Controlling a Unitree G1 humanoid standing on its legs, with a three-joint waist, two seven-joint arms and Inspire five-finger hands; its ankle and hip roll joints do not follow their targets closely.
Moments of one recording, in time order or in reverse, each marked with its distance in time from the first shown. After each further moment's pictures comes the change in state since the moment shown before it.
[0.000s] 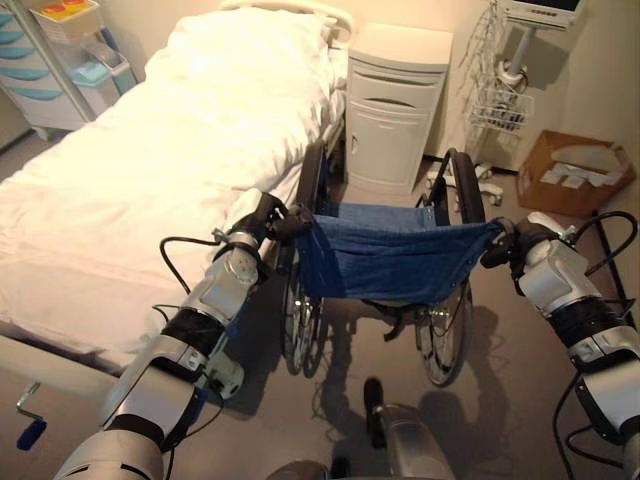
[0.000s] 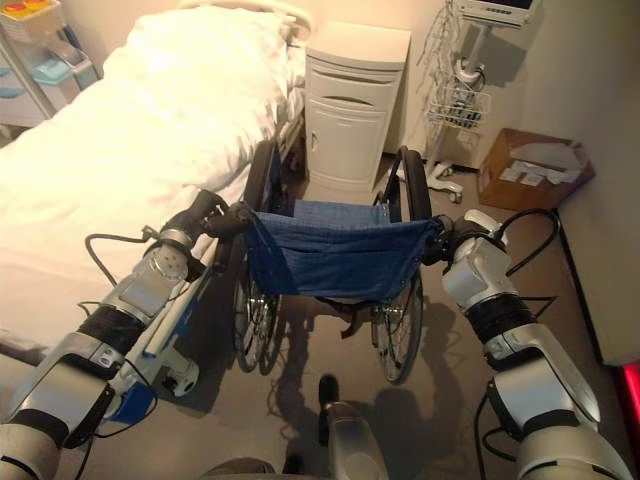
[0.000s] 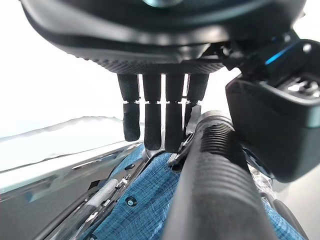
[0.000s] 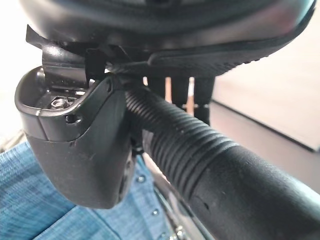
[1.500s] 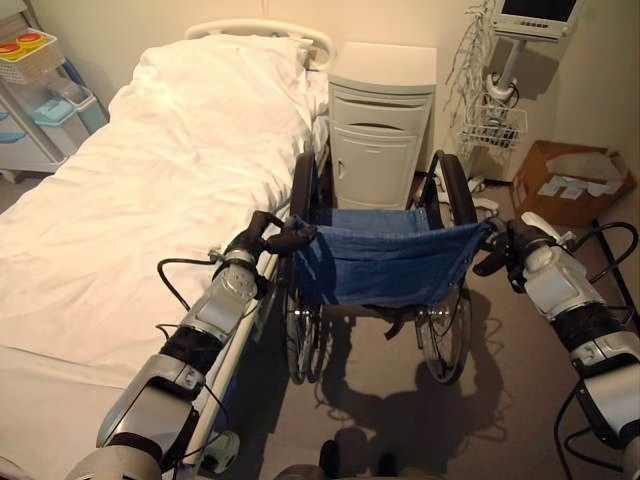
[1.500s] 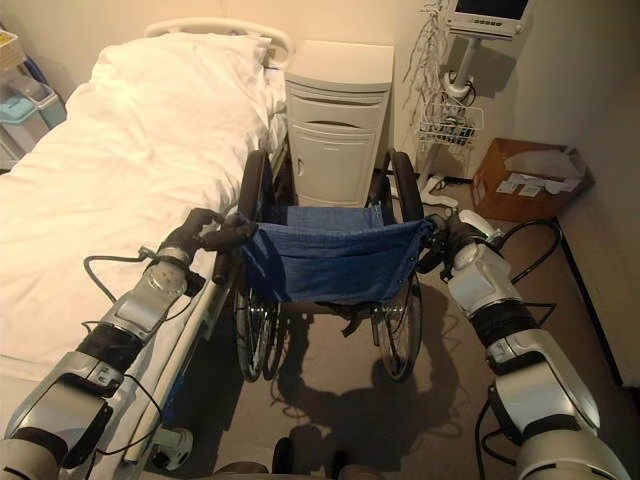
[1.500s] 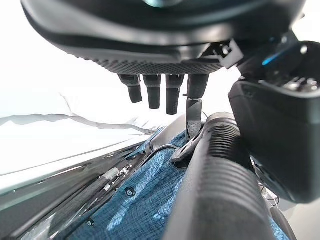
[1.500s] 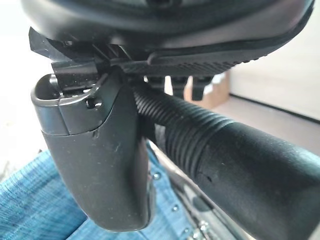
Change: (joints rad) left arm 0.115 0.004 0.075 -0.096 -0.093 0.077 0.016; right arm 0.046 0.022 -0.056 0.042 0.146 -0.149 -0.091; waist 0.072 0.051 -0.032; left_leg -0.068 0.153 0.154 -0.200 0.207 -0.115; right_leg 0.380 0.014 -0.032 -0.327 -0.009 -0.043
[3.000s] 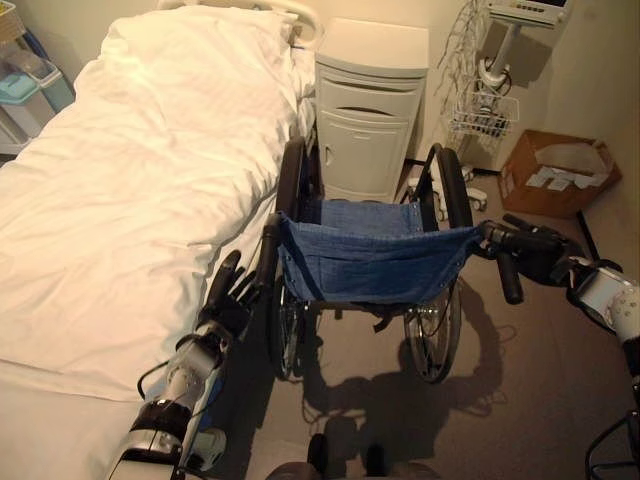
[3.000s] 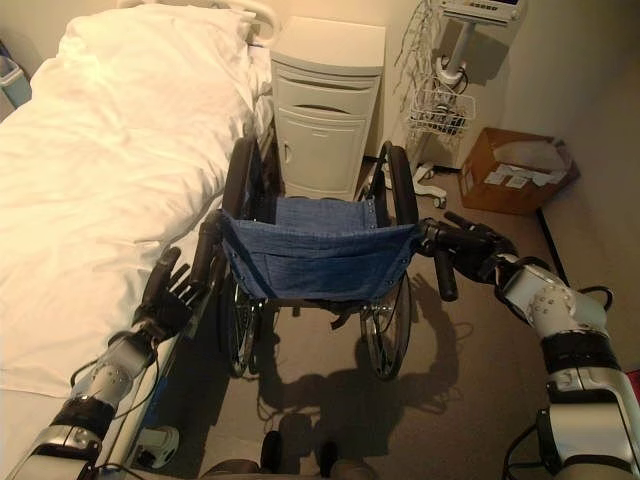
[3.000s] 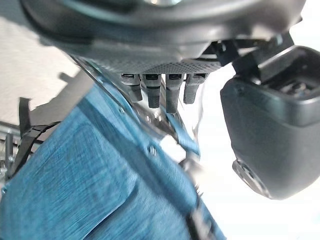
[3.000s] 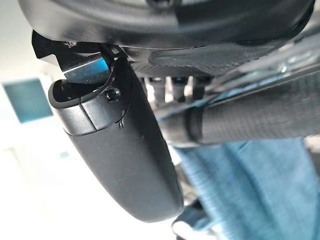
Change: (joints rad) left arm 0.405 -0.052 0.359 0.199 -1.236 -0.228 -0.262; right arm 0.238 -0.148 -0.415 0.034 1.361 -0.155 -0.036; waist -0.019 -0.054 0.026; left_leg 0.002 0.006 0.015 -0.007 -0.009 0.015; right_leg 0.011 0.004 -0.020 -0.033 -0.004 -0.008
